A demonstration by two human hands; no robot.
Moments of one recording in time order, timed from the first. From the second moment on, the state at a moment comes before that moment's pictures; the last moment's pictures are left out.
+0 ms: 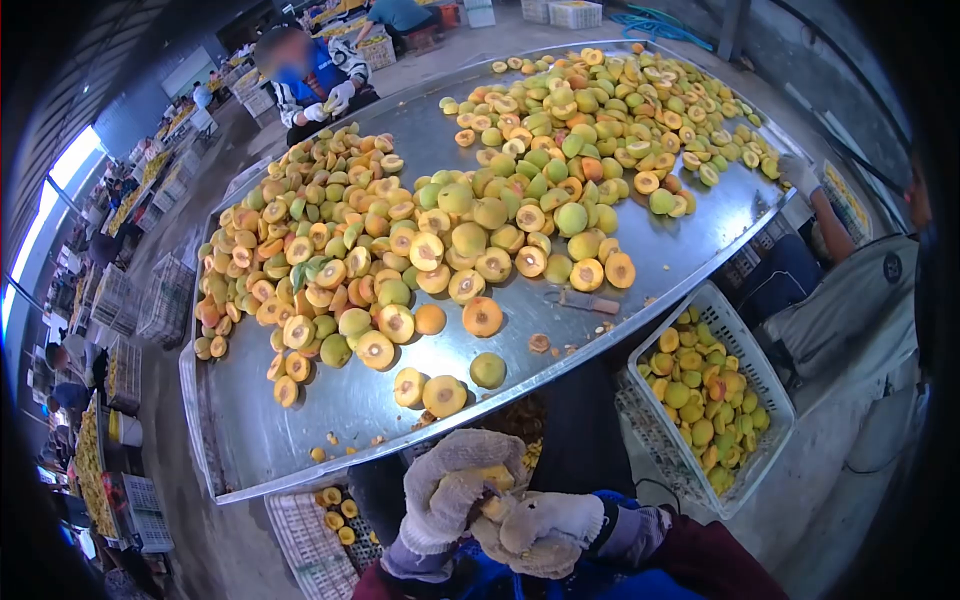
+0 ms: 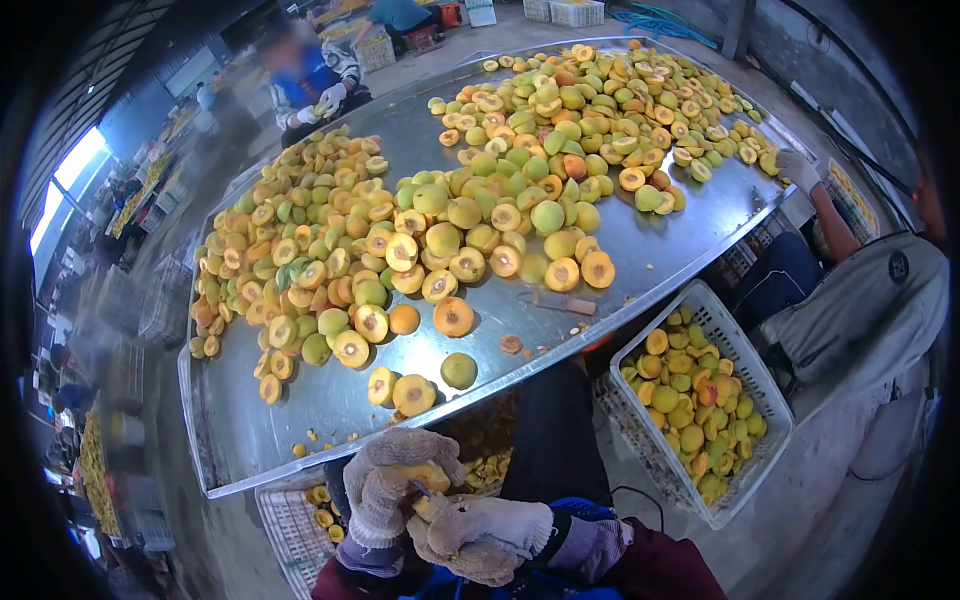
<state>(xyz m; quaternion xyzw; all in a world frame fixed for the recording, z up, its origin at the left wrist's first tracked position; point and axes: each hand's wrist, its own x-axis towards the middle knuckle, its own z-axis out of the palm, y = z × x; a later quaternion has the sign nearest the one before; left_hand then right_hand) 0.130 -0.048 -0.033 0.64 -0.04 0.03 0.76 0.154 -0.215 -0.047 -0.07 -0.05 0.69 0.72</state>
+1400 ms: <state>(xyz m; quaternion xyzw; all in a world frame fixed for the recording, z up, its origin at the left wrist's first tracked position) 0.042 0.075 -0.102 0.37 0.29 0.30 0.83 0.162 -0.187 -0.060 -0.42 0.03 0.65 0.63</state>
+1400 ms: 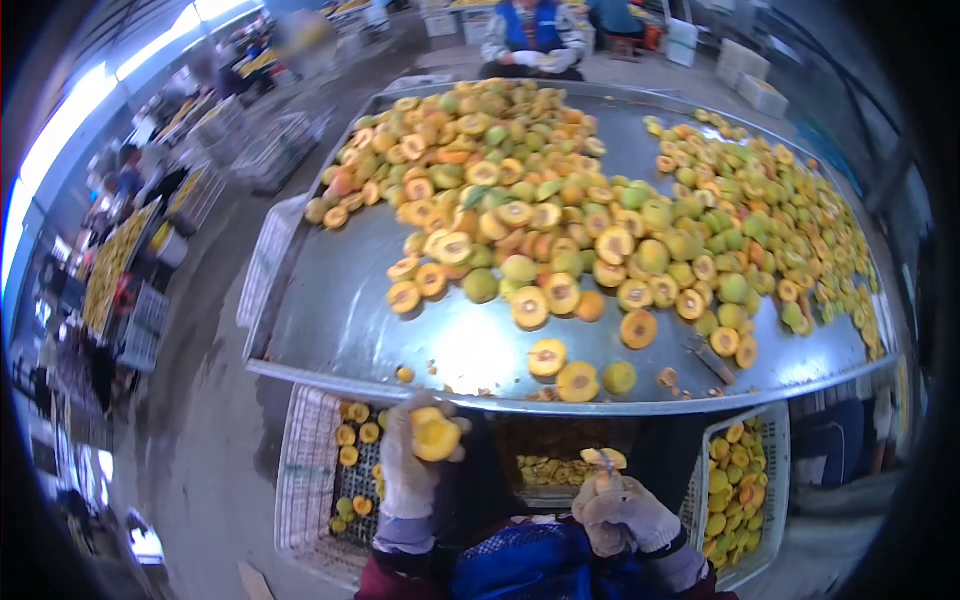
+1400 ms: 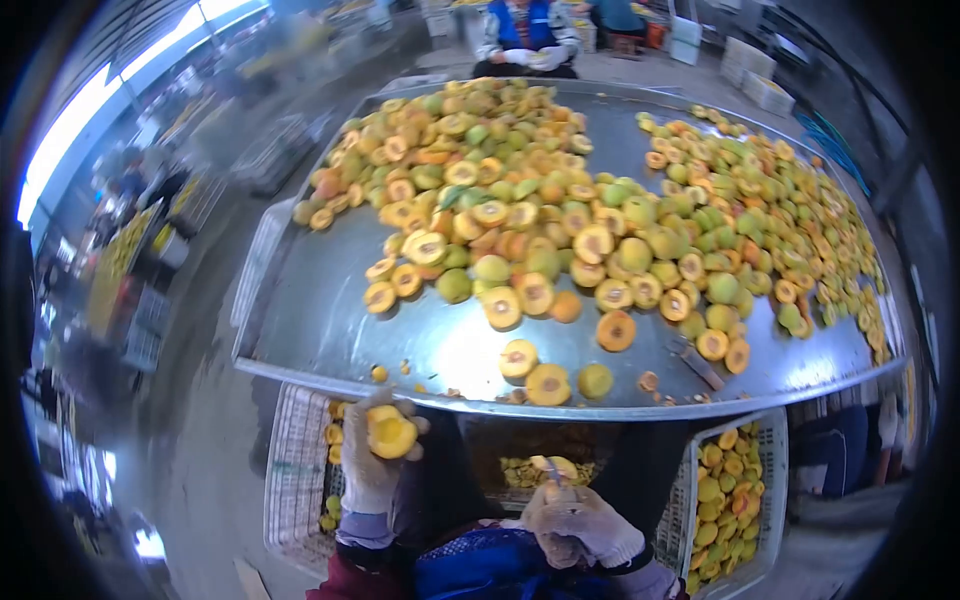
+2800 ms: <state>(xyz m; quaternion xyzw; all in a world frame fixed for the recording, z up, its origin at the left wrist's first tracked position) -0.146 0.126 -0.321 0.66 0.49 -0.14 0.55 0.200 -0.055 -0.144 -0.72 0.03 0.44 0.53</state>
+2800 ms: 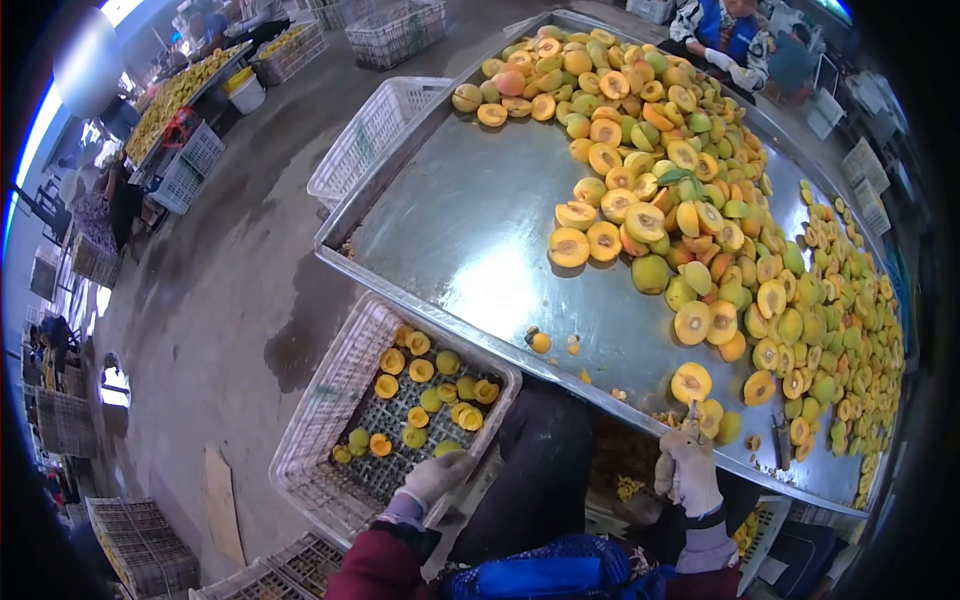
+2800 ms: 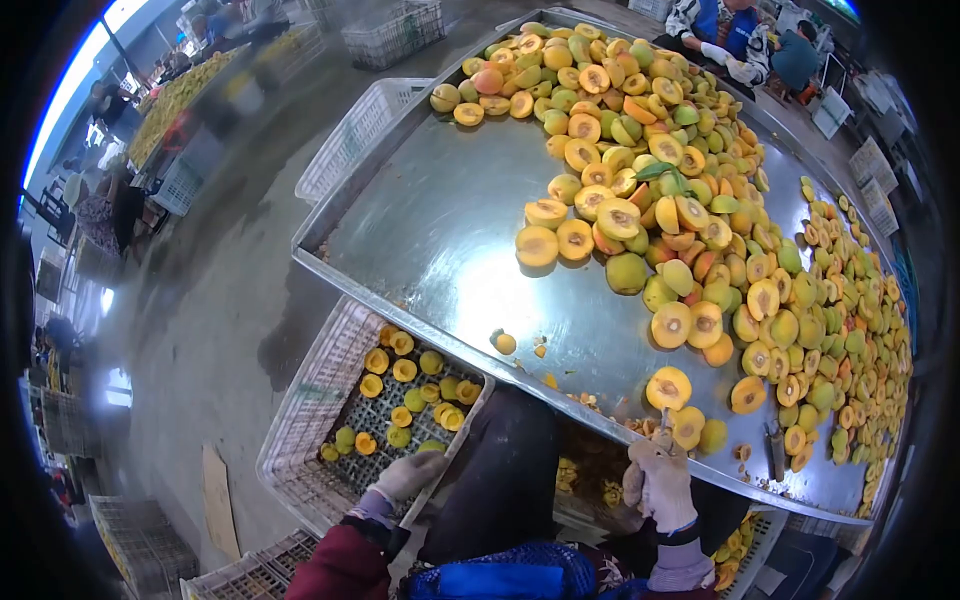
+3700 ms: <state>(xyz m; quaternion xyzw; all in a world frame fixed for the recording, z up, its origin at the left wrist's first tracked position) -0.093 0.199 -0.598 0.70 0.63 -0.10 0.31 0.205 -0.096 -0.162 -0.83 0.06 0.34 0.44</state>
